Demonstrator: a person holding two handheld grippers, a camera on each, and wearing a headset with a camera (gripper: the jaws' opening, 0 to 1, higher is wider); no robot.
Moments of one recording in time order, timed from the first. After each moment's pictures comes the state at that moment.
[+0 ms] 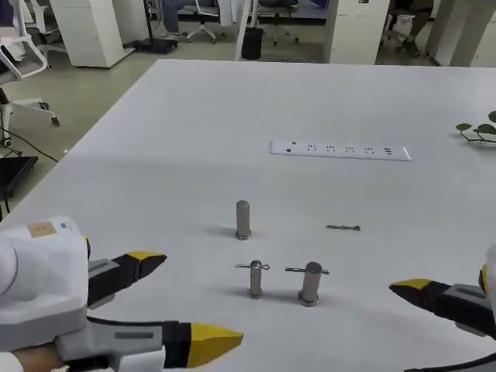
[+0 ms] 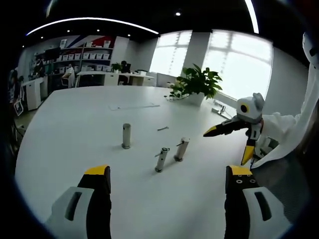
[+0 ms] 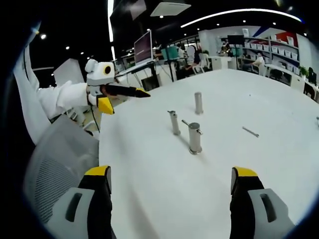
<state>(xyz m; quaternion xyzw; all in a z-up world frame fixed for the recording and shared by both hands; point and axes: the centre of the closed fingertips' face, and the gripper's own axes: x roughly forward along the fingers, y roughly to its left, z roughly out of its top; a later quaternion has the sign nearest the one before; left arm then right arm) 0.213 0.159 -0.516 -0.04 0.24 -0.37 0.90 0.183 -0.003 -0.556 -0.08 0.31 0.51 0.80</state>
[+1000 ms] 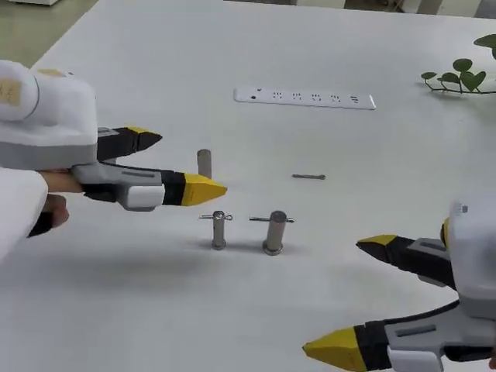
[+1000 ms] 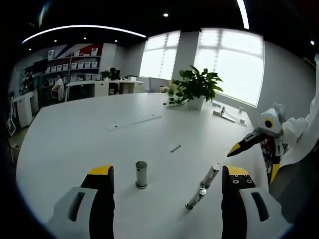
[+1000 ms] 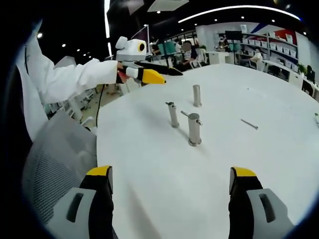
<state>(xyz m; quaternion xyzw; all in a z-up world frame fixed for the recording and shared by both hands) 0.313 0.137 -0.513 0.00 0.21 -0.42 0.88 0.178 -0.006 -0.569 -0.09 0.33 0.49 0.80</state>
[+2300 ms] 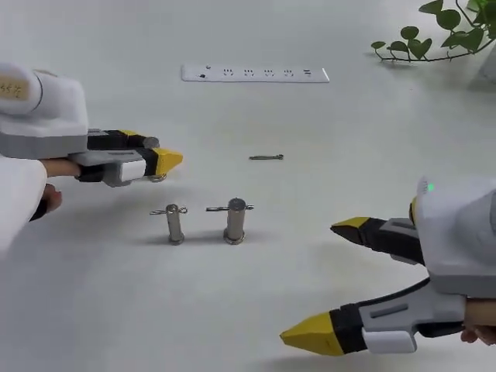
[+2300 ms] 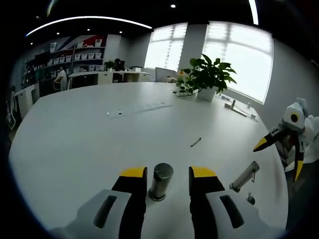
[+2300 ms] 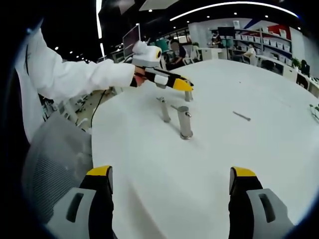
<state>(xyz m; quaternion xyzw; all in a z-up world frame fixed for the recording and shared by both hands) 0.372 0.125 -0.570 0.00 0.25 -0.40 0.88 0.183 -0.019 -0.574 -0.08 0.34 0.47 0.81</state>
